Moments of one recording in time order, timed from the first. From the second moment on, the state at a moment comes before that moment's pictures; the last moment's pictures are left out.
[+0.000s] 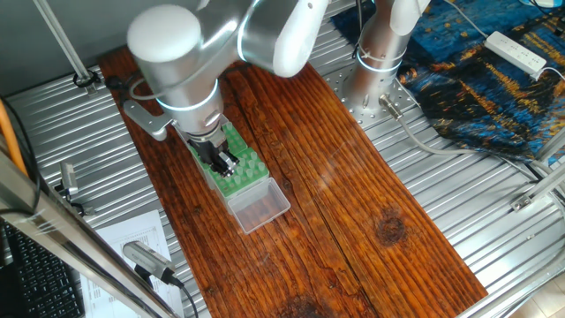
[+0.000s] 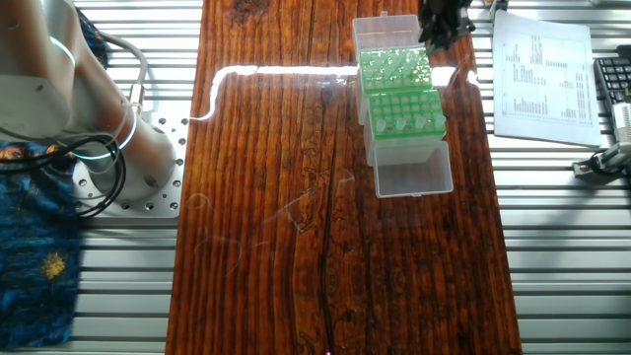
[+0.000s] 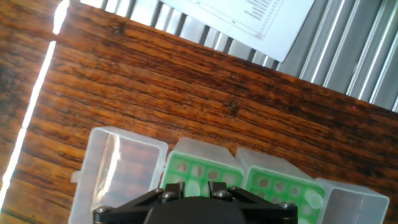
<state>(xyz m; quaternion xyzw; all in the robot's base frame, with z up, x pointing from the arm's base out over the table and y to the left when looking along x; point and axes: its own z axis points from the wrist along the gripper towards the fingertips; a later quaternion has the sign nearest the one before) 0.545 0.142 0.183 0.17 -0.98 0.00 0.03</state>
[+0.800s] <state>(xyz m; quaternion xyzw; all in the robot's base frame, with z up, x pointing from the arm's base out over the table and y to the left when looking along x) 0.543 0.143 0.164 0.16 -0.99 0.00 0.03</state>
